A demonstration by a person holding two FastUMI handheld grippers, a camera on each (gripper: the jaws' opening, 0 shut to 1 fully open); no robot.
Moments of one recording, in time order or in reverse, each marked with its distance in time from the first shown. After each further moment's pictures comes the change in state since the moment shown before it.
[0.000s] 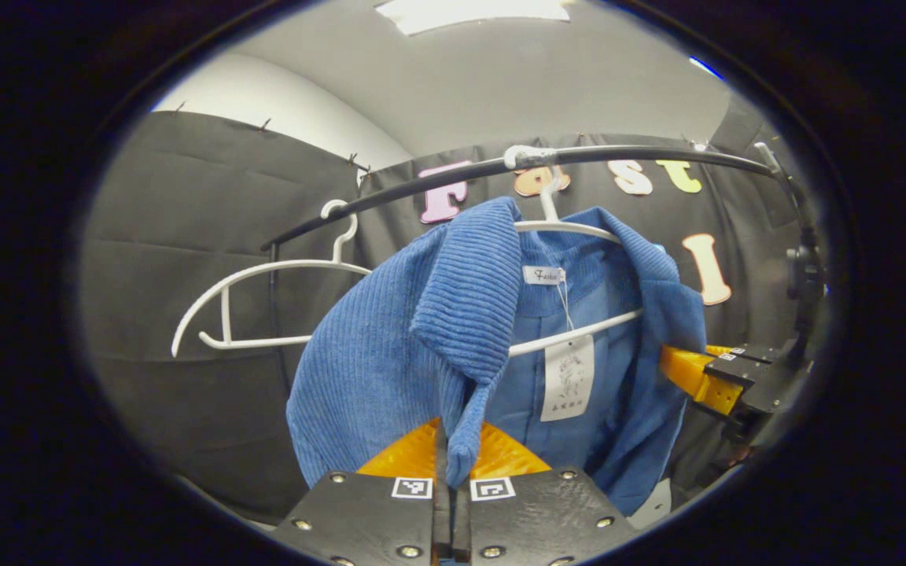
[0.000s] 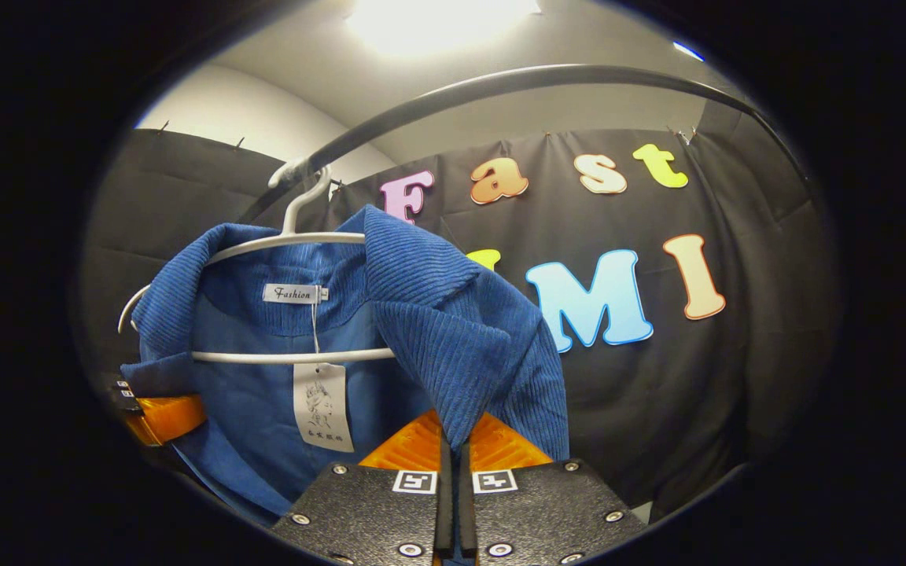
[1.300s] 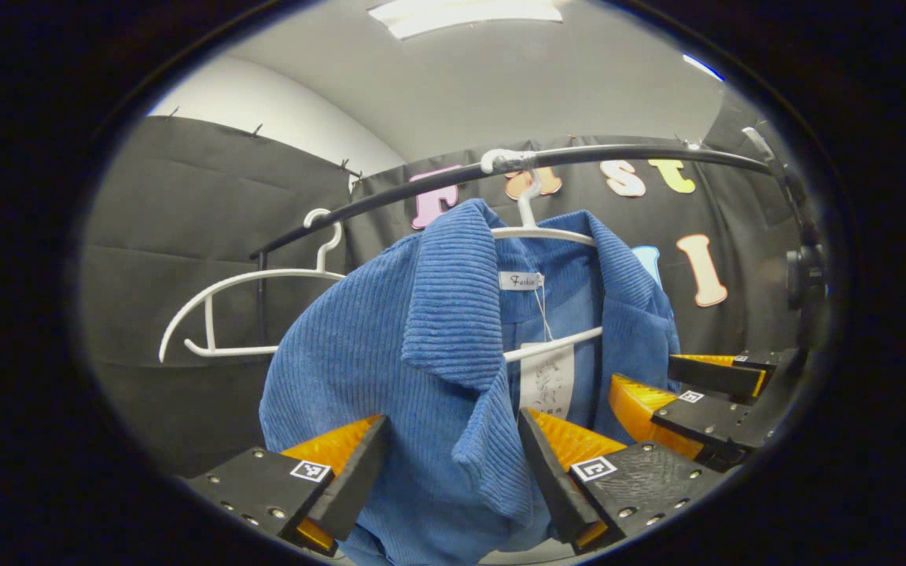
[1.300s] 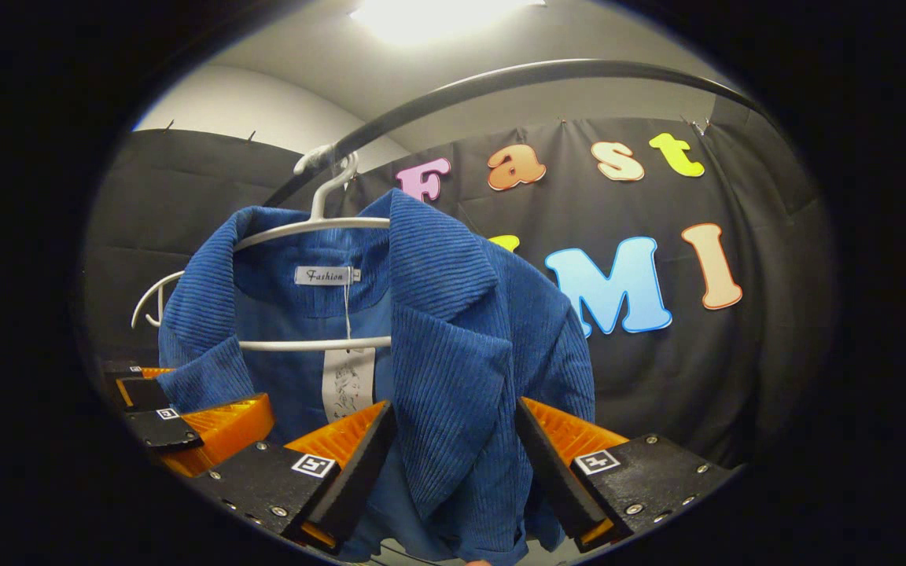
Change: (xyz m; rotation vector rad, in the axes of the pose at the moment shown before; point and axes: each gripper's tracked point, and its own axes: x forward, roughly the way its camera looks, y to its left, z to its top) left arm 0.015 -0.020 -0.002 0.032 -0.009 -0.007; right arm -0.003 0.025 -0.026 0.008 0.081 0.068
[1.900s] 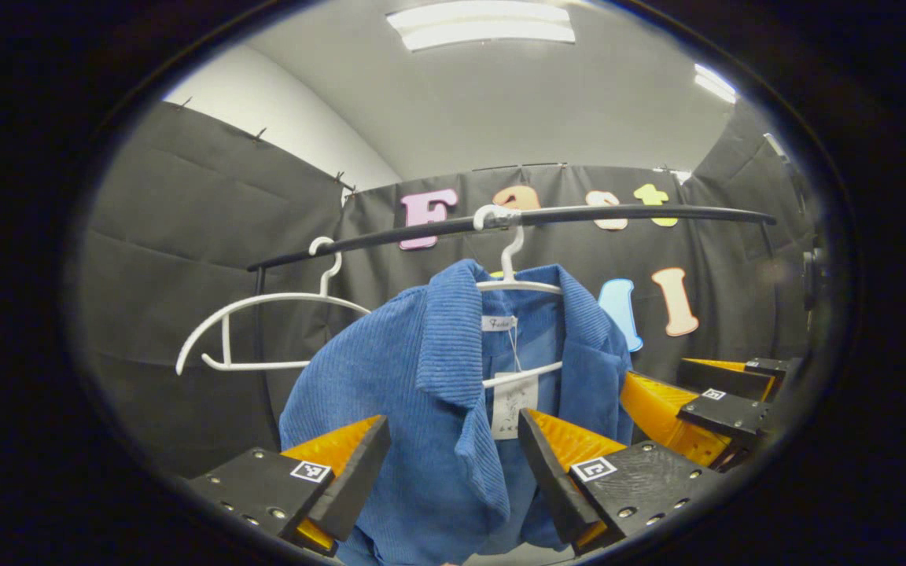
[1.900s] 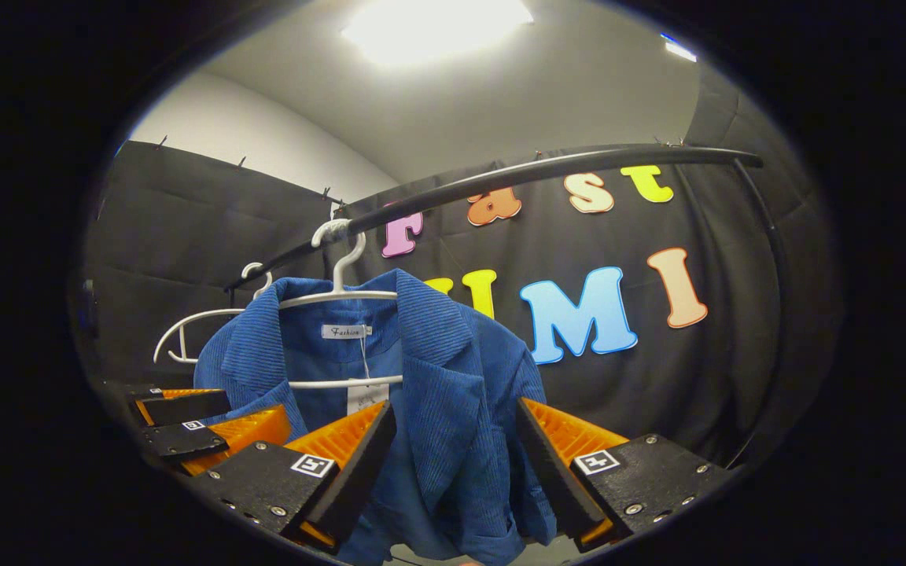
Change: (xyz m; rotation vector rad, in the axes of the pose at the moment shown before) left arm -0.037 -0.002 0.027 -0.084 -0.058 -0.070; right arm -0.062 -0.001 0.047 0.027 -0.098 -0.060
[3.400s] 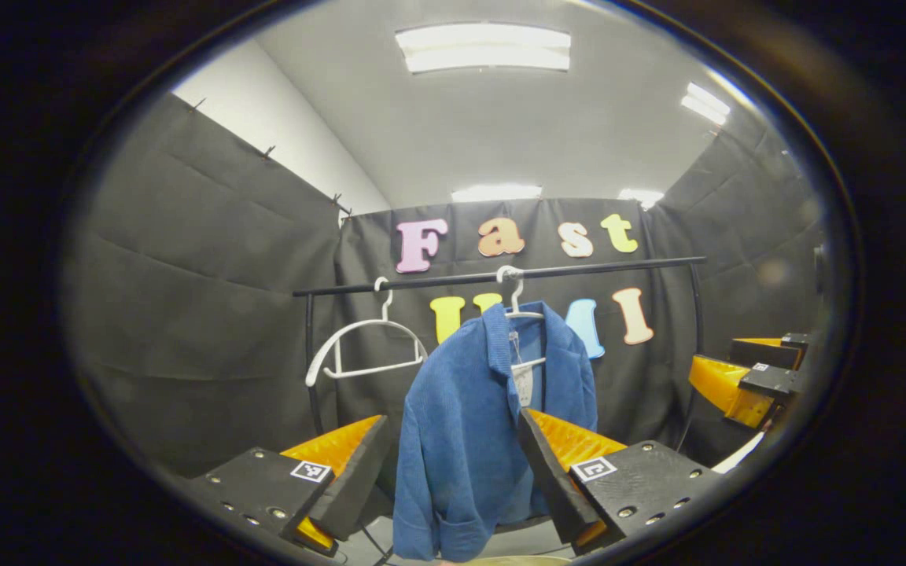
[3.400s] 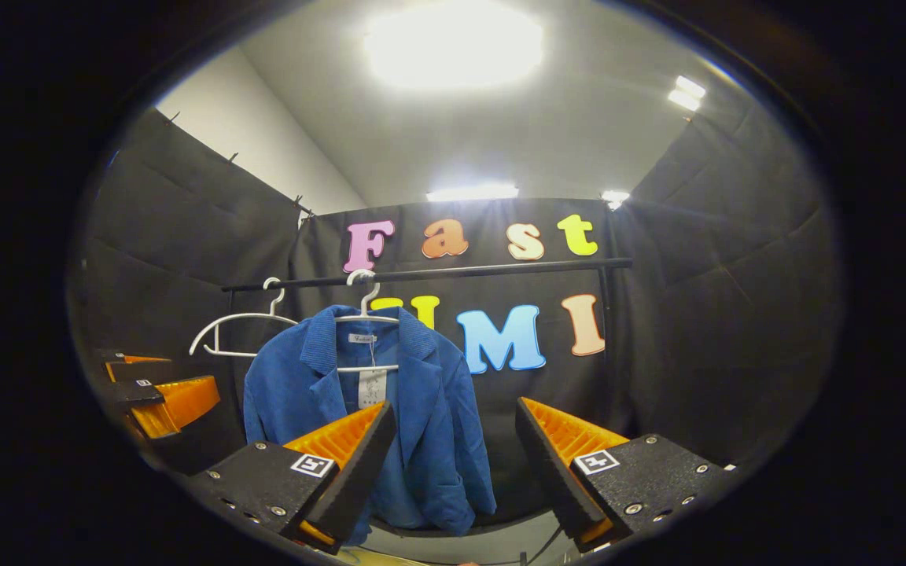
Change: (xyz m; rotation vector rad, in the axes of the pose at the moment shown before) left arm -0.176 0.090 0.050 0.014 -0.095 -0.124; right arm -0.197 0.030 0.047 -0.111 -0.083 -0.273
